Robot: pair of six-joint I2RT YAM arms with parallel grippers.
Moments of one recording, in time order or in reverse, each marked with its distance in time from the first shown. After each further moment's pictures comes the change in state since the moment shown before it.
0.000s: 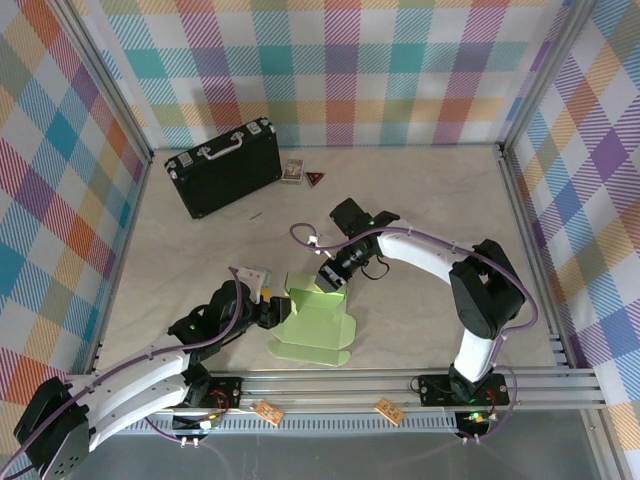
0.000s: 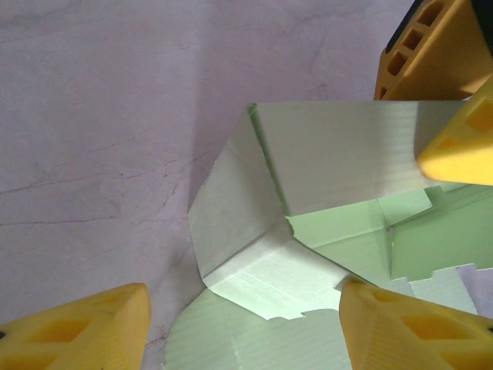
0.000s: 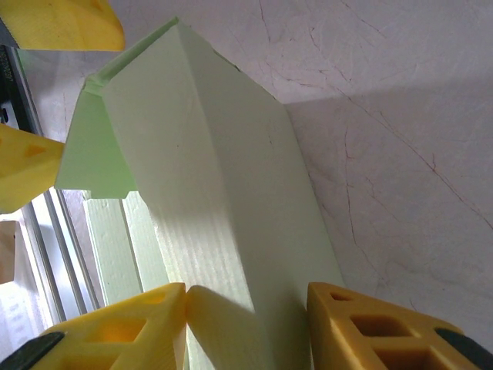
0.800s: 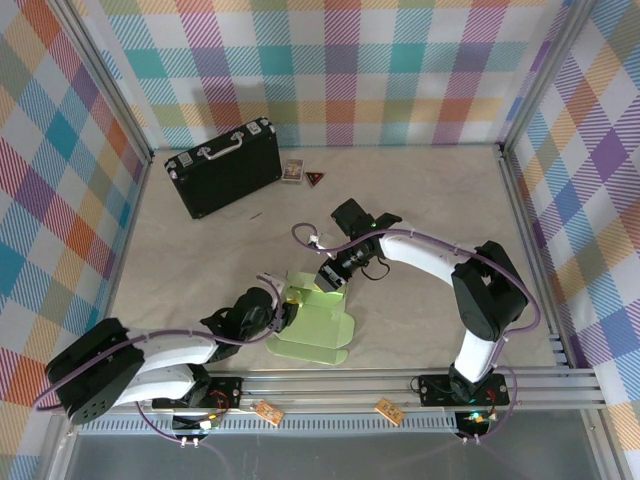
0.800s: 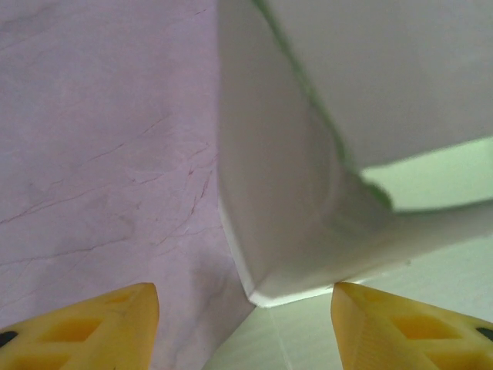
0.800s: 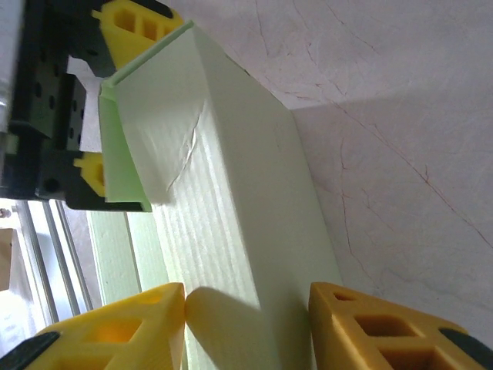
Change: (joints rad) left arm -0.093 0.429 -0.064 0.429 -0.202 0.189; right arm 0.000 -0.018 -0.030 0.048 -0.003 0.008
